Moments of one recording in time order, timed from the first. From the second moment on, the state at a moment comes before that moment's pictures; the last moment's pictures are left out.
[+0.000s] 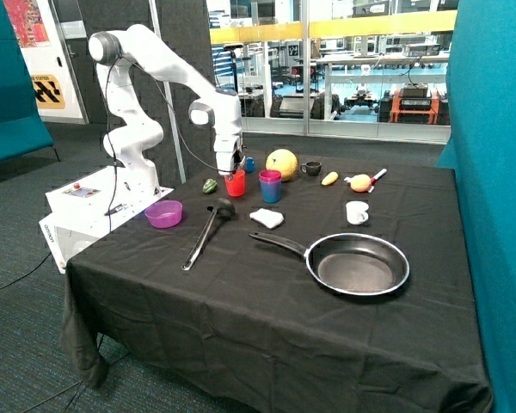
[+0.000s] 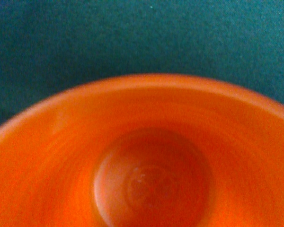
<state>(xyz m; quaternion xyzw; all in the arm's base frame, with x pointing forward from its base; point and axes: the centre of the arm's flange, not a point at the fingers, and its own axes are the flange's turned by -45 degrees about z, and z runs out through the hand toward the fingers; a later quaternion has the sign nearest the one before) 0.444 -0.006 0.345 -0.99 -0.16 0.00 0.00</state>
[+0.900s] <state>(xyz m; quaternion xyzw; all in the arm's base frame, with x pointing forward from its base) 0.448 -0.008 0.335 -0.99 -0.14 0.00 0.00</state>
